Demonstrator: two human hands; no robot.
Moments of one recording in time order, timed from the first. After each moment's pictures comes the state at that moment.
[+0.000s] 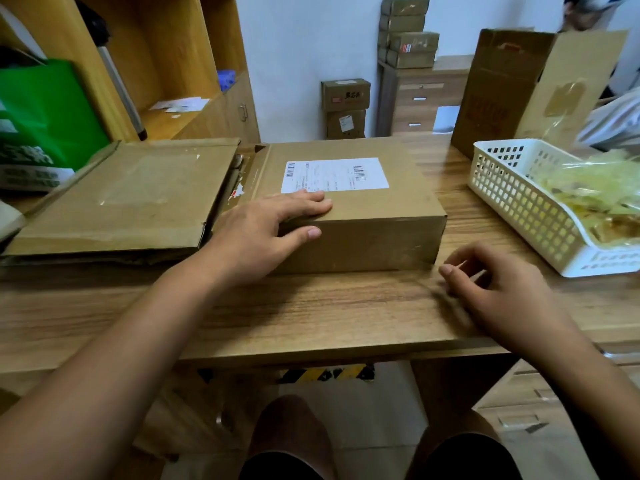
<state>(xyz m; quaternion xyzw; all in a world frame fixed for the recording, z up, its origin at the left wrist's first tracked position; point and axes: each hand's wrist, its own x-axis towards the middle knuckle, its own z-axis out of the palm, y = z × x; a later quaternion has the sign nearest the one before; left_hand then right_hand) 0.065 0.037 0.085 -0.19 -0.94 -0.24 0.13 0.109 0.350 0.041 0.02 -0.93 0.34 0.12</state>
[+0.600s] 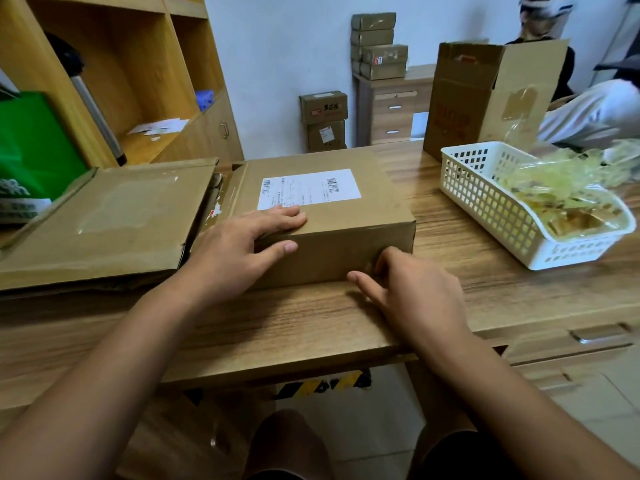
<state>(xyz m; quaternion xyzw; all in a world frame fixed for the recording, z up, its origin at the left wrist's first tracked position) 0.065 0.037 0.086 -0.21 -0.94 -0.25 0.14 0.107 0.281 0.051 0.01 -0.98 0.14 0.14</state>
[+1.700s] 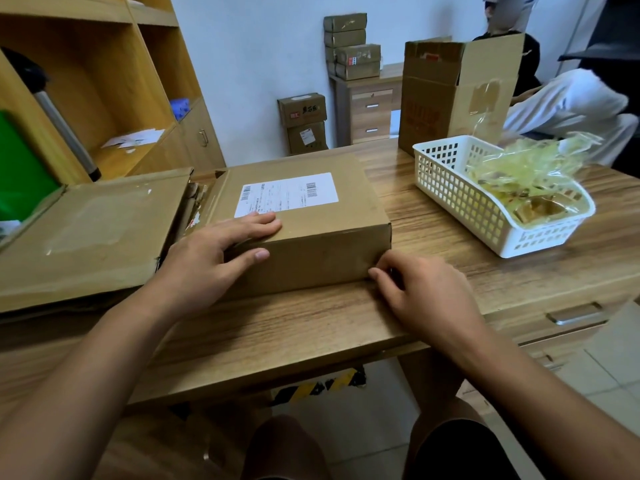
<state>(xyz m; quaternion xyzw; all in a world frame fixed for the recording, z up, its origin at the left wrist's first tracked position) 0.064 0.031 0.088 -0.24 -0.93 -0.27 0.11 0.113 0.323 0.043 0.05 -0.96 0.19 0.19</state>
